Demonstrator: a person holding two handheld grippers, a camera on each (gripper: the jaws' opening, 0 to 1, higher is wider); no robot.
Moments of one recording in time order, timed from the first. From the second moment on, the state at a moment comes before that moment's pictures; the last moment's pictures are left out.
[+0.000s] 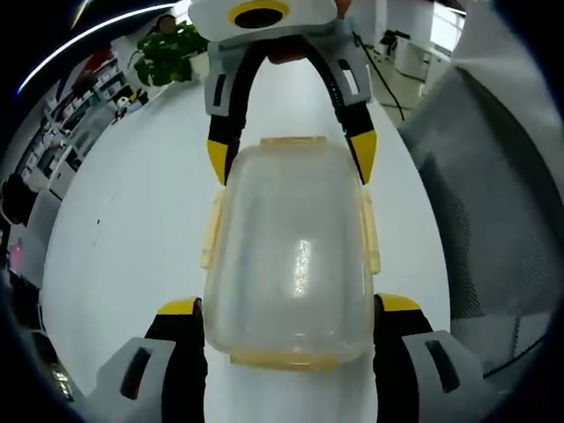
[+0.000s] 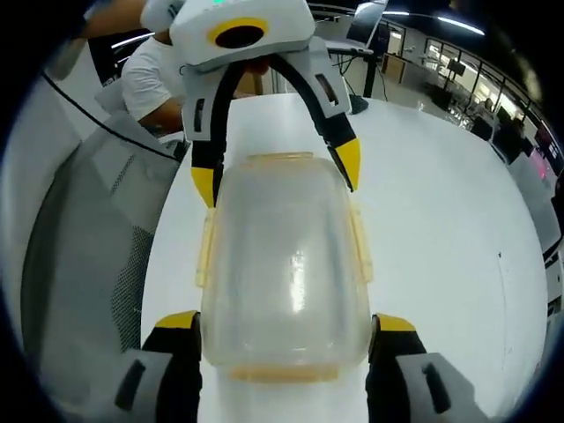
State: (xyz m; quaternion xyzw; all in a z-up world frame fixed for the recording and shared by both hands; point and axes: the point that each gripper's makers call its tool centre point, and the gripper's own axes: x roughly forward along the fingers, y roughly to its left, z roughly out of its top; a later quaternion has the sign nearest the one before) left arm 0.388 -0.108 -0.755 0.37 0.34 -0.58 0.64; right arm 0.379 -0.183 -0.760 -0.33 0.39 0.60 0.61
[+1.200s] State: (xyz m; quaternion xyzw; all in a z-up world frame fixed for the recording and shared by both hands) left arm 0.461 -0.100 -0.756 0.36 0.34 -0.59 0.64; right arm 0.452 -0.177 -0.760 -0.34 0.40 0.60 0.60
